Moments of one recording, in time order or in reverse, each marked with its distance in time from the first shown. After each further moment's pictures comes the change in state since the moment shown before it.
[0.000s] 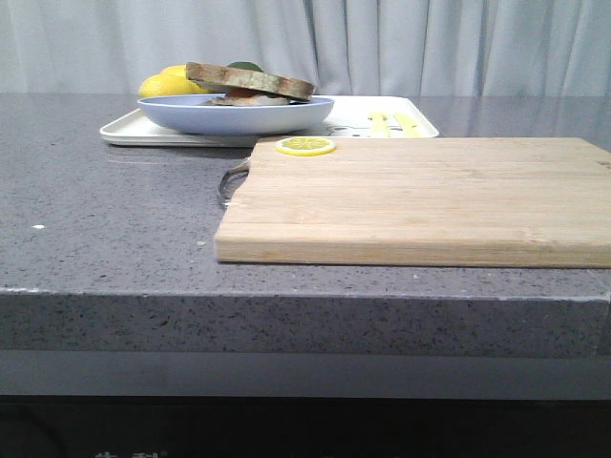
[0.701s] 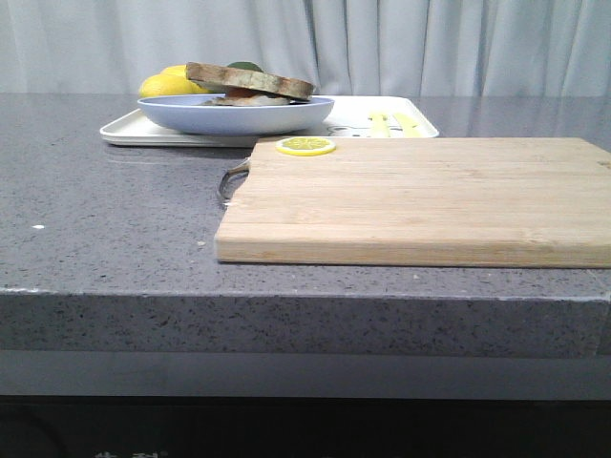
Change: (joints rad) left arm 0.000 0.000 0.000 0.000 -0.002 0.000; right arm -0.365 -0.413 0.550 0.000 -0.556 0.000
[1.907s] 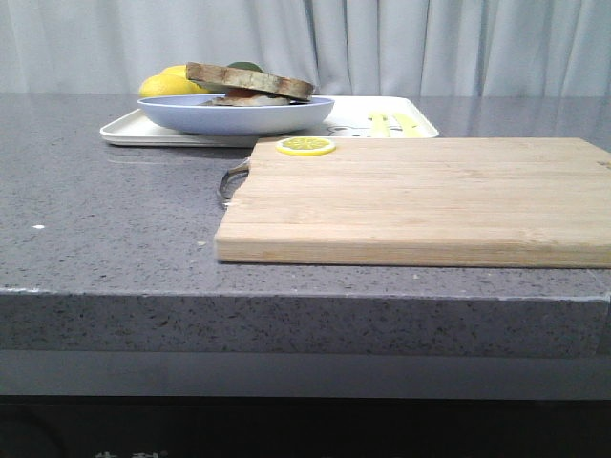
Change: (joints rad) left arm 0.000 0.000 0.000 0.000 -0.002 0.000; right arm -0.074 -0.170 0.366 0.002 -0.247 0.030
